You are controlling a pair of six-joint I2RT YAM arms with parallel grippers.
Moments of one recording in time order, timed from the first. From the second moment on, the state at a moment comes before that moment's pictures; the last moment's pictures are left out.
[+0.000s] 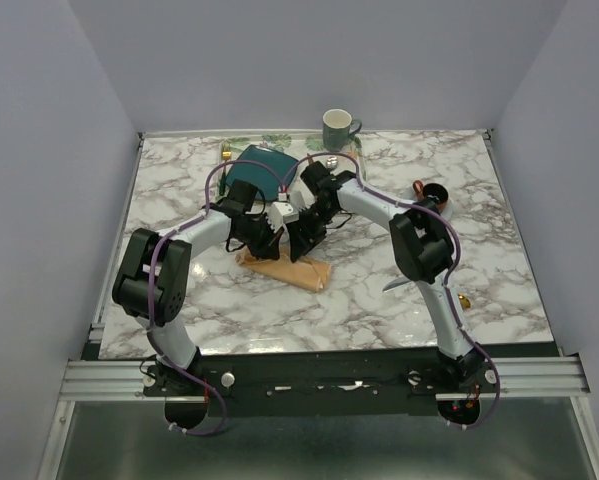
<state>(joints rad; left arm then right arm) -0.34 1.73 1.05 -0.43 0.66 0.55 0.63 2.33 1.88 -0.86 -0.71 -0.09</state>
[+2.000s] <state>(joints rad) -0.04 1.51 0.93 -0.47 0.83 0.32 0.65 2.34 1.87 -0.87 -0.75 -0.45</state>
